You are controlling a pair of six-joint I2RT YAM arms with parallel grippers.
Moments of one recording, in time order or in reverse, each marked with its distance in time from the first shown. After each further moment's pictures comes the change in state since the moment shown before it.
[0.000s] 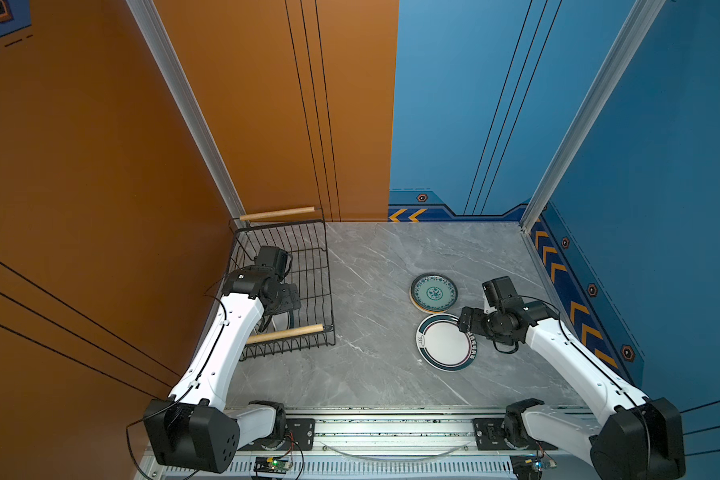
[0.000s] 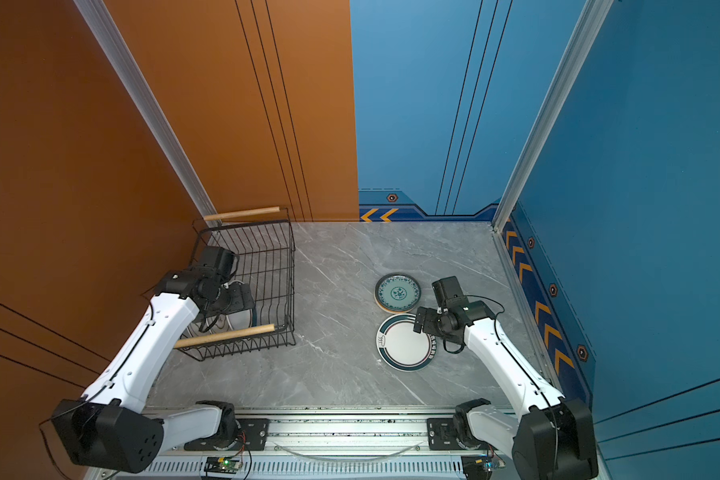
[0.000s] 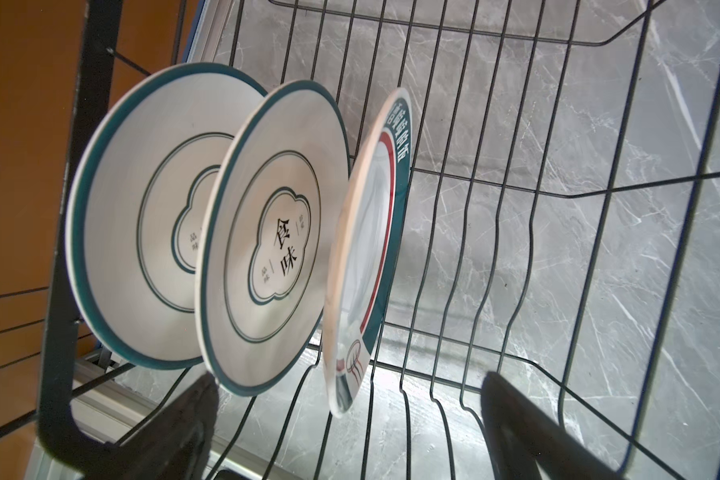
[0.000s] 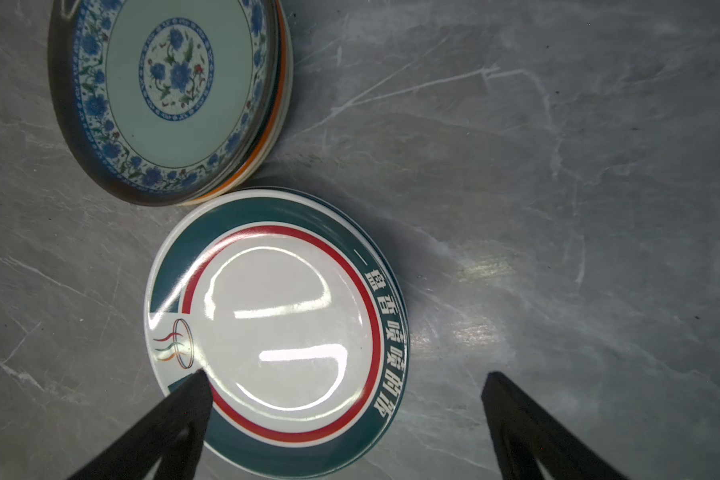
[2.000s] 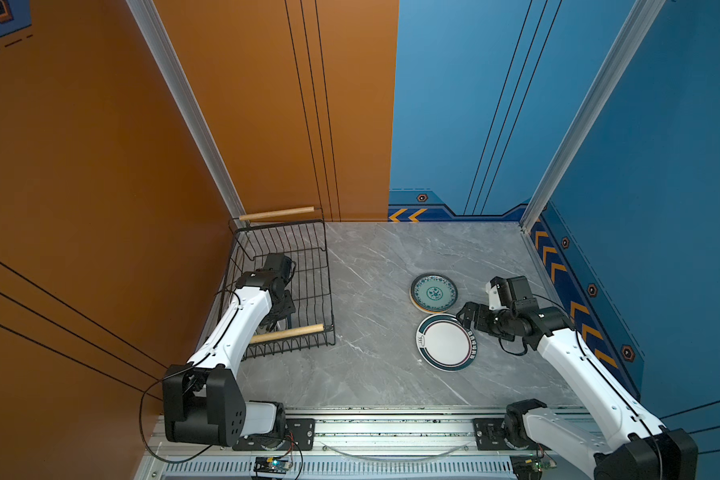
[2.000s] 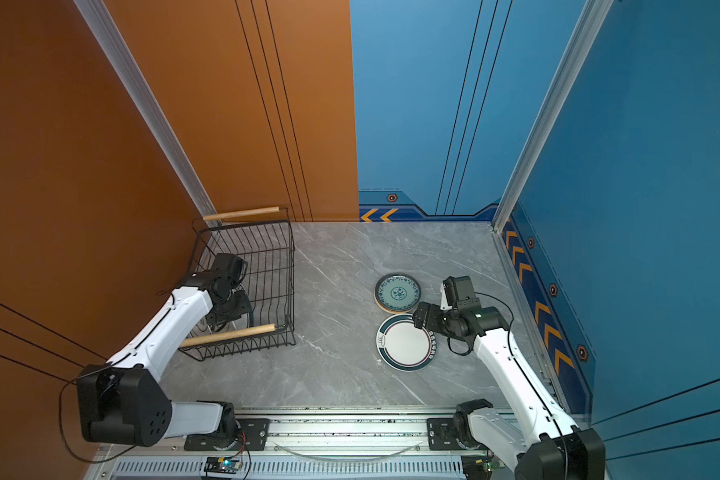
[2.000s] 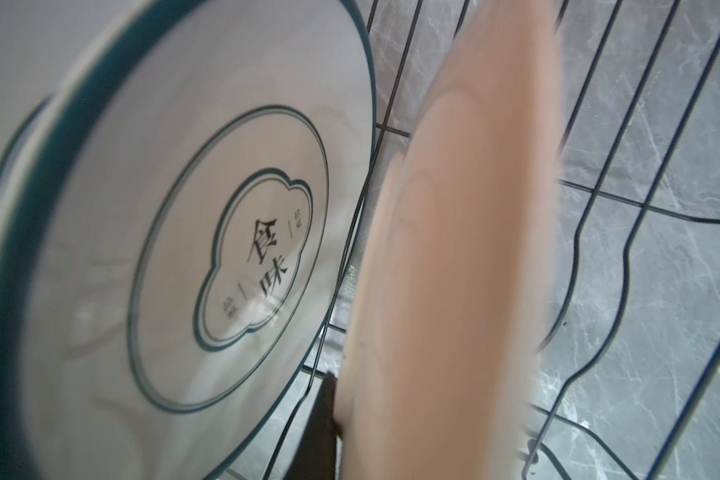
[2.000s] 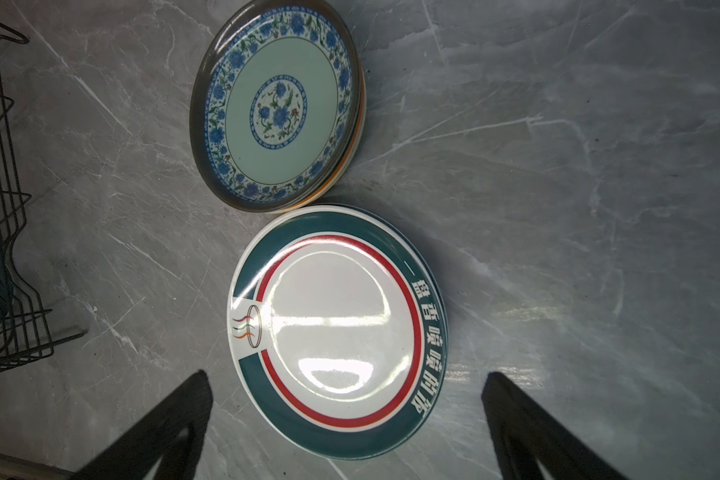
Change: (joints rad) left arm 0.043 0.095 -0.119 0.105 0.001 -0.071; right arm -0.045 -0.108 0.010 0.024 -0.122 -0.047
